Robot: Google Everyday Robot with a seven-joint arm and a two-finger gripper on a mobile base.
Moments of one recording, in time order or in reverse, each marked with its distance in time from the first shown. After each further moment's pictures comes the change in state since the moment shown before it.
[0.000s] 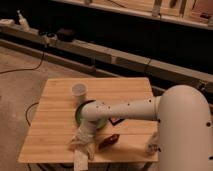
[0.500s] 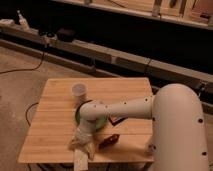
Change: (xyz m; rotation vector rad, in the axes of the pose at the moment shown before) arm 0.005 -0.003 0.004 -0.027 0.000 0.011
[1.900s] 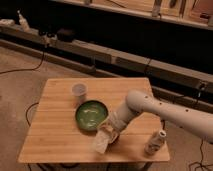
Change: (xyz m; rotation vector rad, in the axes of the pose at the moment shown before) arm 0.036 0.122 -0.183 0.383 0.081 0.254
